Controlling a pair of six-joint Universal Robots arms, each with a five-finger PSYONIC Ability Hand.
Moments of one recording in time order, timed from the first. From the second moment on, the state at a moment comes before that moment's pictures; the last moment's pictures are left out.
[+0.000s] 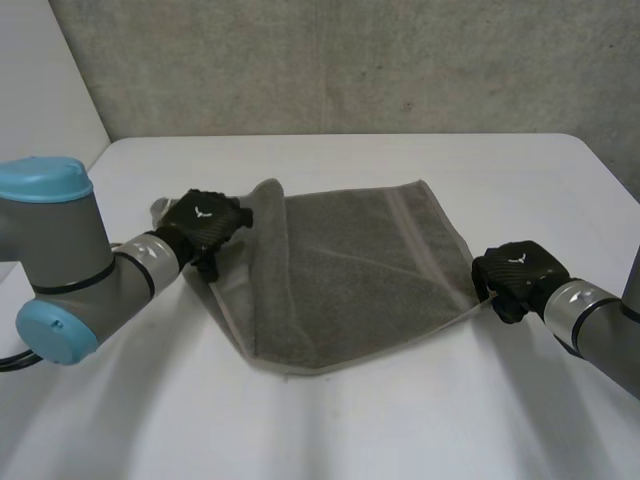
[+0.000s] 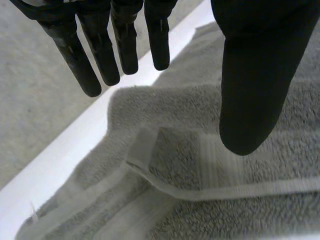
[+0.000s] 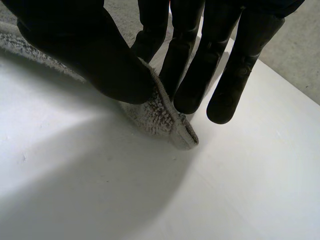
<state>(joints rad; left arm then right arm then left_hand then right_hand) 4.41 -2.12 -1.40 3.20 -1.26 3.64 1.71 -1.16 1.69 -0.04 1.25 2.62 0.42 0.42 0.42 0.42 0.24 1.39 1.21 1.21 1.22 1.04</state>
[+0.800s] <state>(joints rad) 4.54 -2.26 -1.47 3.48 -1.08 3.94 1.72 -1.11 1.70 -0.05 1.25 2.61 0.56 0.57 0.56 0.57 0.39 1.39 1.21 1.21 1.22 1.04</state>
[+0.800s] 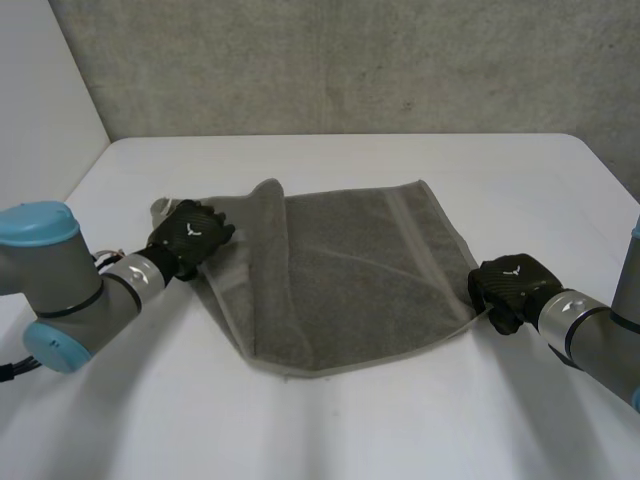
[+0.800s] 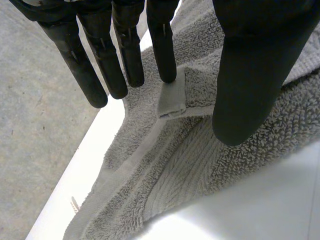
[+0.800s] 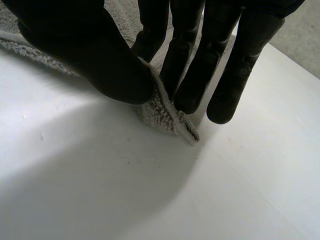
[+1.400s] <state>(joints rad) 4.53 -2.29 -1.48 3.48 -0.99 3.94 1.72 -1.08 1.69 -0.04 1.26 2.56 0.56 0.56 0.56 0.56 0.39 1.39 1.21 1.21 1.22 1.04</state>
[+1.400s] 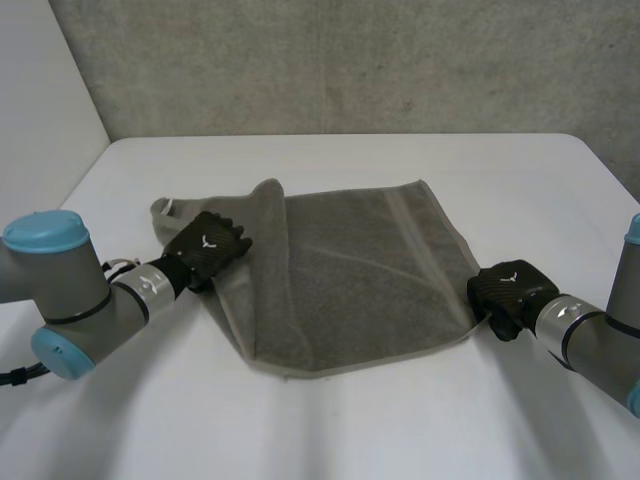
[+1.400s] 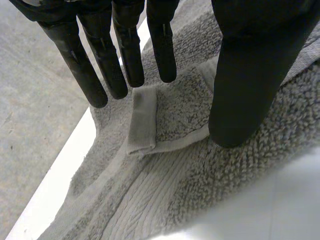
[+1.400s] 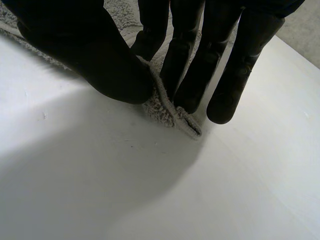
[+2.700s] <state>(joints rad) 4.55 -2.23 -1.58 3.57 -0.97 3.98 1.71 -1.19 1.61 0.16 1.25 2.58 0.45 0.45 0.45 0.45 0.27 1.39 1.21 1.21 1.22 1.04</state>
